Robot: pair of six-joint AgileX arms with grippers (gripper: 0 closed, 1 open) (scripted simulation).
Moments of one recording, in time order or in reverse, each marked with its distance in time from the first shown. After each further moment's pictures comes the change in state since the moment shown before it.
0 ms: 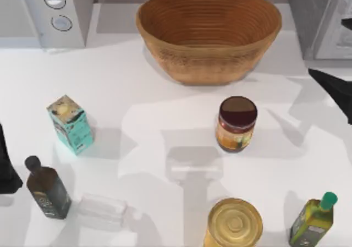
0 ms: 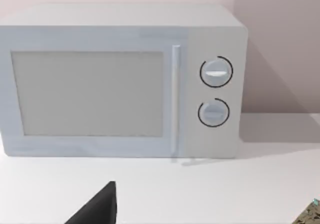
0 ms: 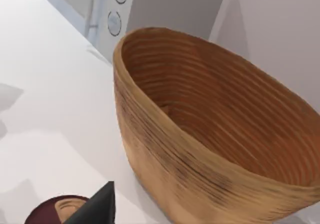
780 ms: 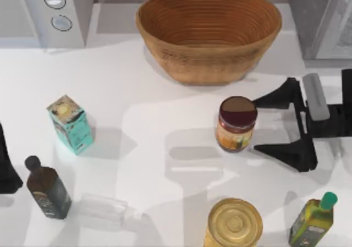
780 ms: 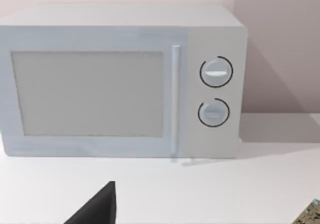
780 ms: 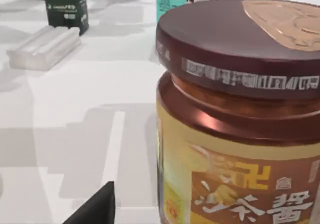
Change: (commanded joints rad) left arm 0.000 0.000 0.000 0.000 0.000 0.000; right arm 0.078 1.010 0.350 0.070 -0.583 -0.402
